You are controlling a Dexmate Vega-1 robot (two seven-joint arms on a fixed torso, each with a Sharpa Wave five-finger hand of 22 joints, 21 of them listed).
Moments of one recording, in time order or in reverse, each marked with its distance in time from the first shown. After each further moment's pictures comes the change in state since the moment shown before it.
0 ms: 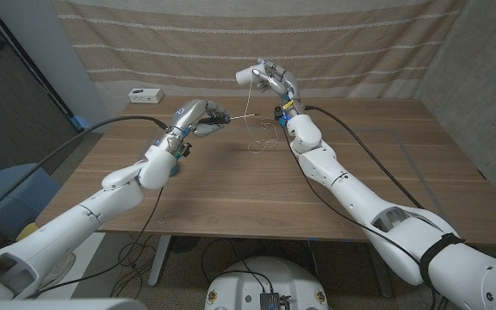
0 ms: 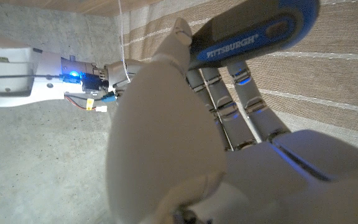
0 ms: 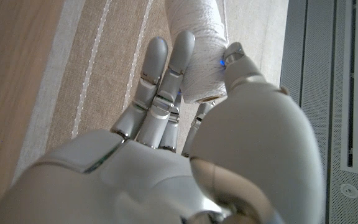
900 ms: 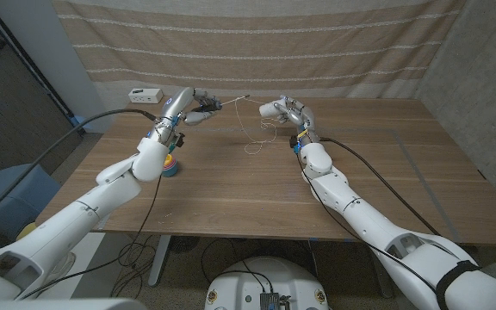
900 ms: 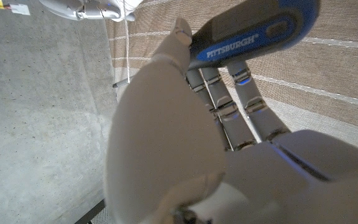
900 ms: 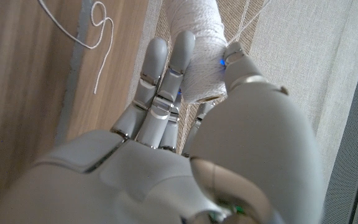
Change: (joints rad) left arm -0.017 -0.046 -0.063 0.037 -0.056 -0.034 -0.021; left_hand 0.000 0.000 0.000 0.000 0.001 0.000 0.000 0.004 0.000 0.007 -0.004 -0.007 0.005 0.007 -0.003 -0.008 0.005 0.000 0.000 0.008 0.000; right arm -0.172 -0.075 0.031 -0.053 0.042 -0.061 -0.089; right_hand 0.000 0.000 0.000 0.000 0.000 0.006 -0.006 -0.008 -0.004 0.000 0.000 0.006 0.000 0.009 -0.001 -0.009 0.008 0.000 0.000 0.015 -0.009
